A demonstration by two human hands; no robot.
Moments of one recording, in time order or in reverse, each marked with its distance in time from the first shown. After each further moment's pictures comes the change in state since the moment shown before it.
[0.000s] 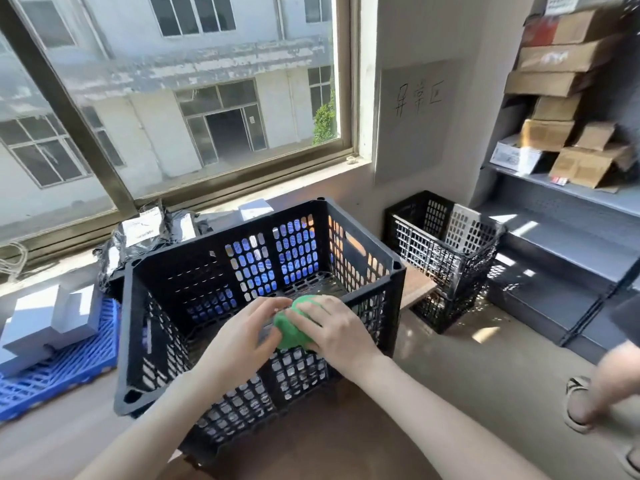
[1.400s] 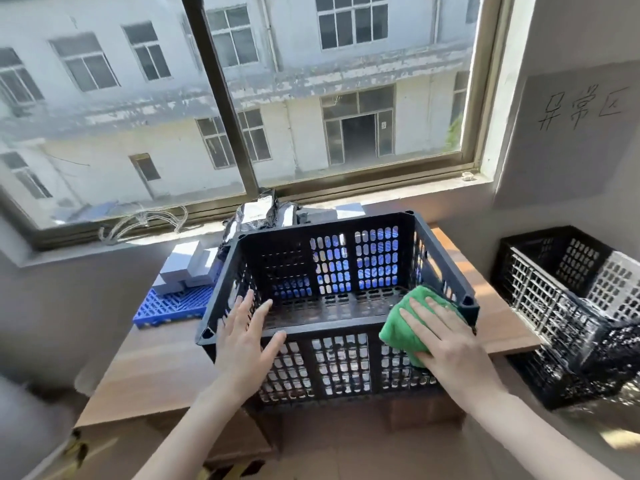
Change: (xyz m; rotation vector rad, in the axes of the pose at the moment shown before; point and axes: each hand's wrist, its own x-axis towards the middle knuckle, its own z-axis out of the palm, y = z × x) left_hand -0.067 0.013 0.023 0.360 0.387 -0.635; right_hand -0.046 0.093 -0.059 0.094 -0.139 0.059
